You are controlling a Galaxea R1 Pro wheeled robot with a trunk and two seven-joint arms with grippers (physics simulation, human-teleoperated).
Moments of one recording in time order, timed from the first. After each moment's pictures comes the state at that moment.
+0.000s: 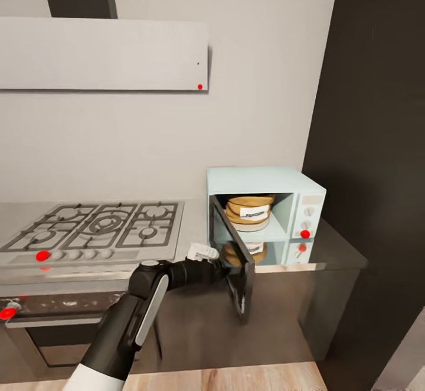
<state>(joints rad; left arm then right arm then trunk) -0.48 -0.13 -0.24 -1.40 0.09 0.85 -0.46 -0.14 -0.12 -0.26 0.03 0.23 -0.09 0.13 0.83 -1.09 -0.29</state>
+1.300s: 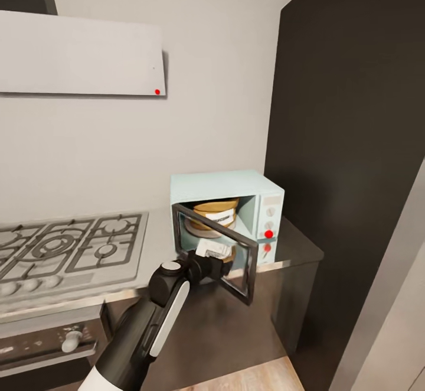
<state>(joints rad) -0.48 -0.17 -0.41 -1.46 0.11 0.84 -0.02 -0.14 -0.12 -0.26 0.03 0.23 -0.10 0.13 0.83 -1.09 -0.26</state>
